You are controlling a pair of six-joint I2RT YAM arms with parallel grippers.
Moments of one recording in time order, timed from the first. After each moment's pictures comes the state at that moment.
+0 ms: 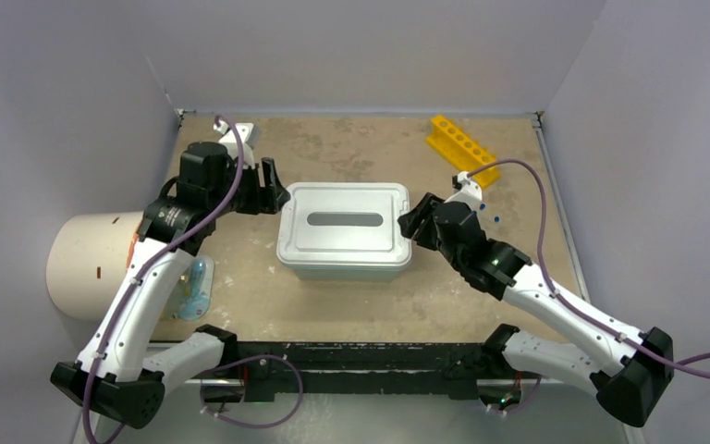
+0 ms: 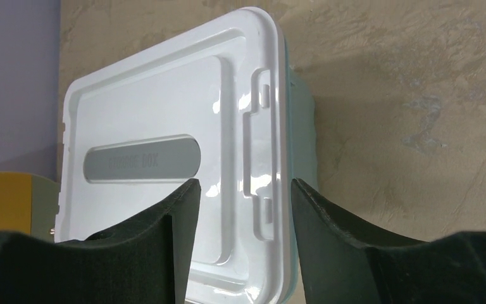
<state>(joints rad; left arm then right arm) -0.31 1.05 1.26 -0.77 0.15 -0.27 0.76 0.97 0.80 -0.36 0.38 0.90</state>
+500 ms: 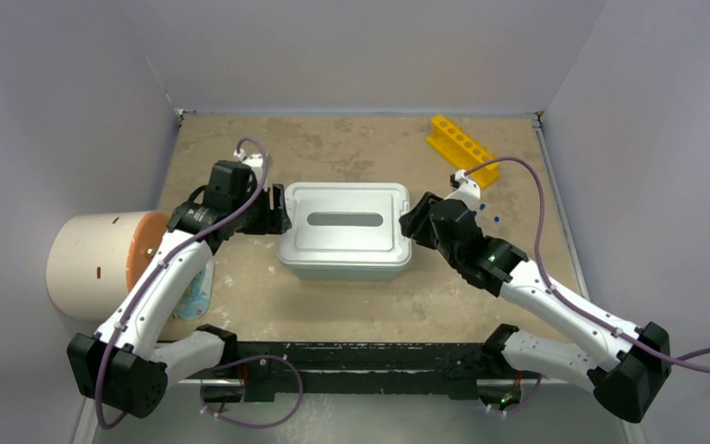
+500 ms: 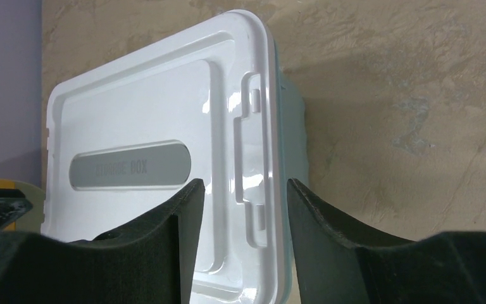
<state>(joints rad) -0.31 1.10 1.08 -0.76 0.10 -0.29 0.76 1.00 0.83 -0.39 0.41 0.89</state>
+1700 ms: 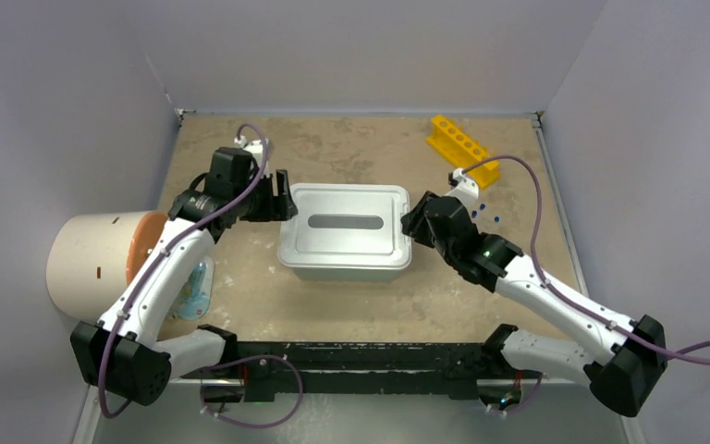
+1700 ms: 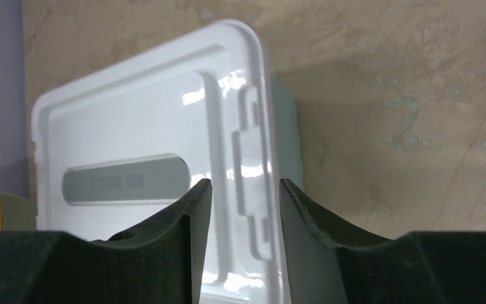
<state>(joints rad) -0.31 1.16 1.11 -0.75 0.14 -0.33 0.76 1.02 0.81 -0.41 0.42 0.92</state>
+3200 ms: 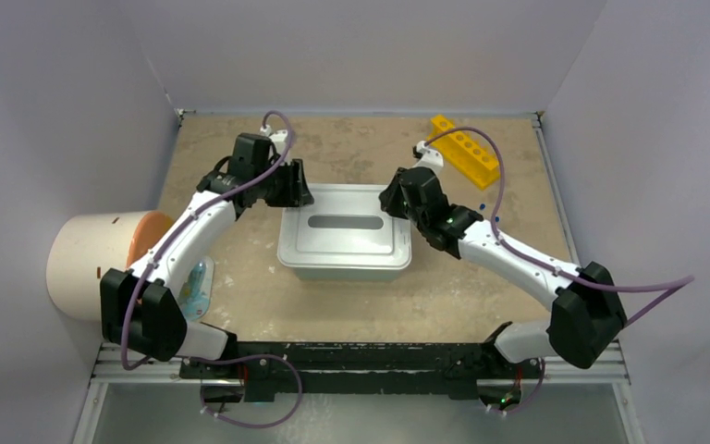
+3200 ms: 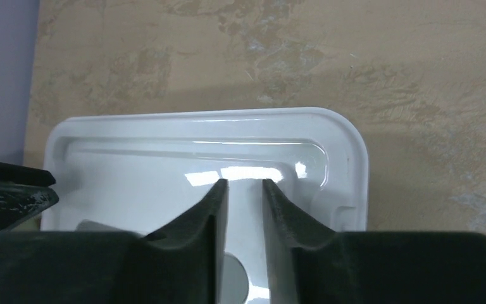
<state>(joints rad) -0.32 1.40 1.18 -0.55 0.27 -0.31 0.70 1.38 0.98 -0.13 0.31 0.73</state>
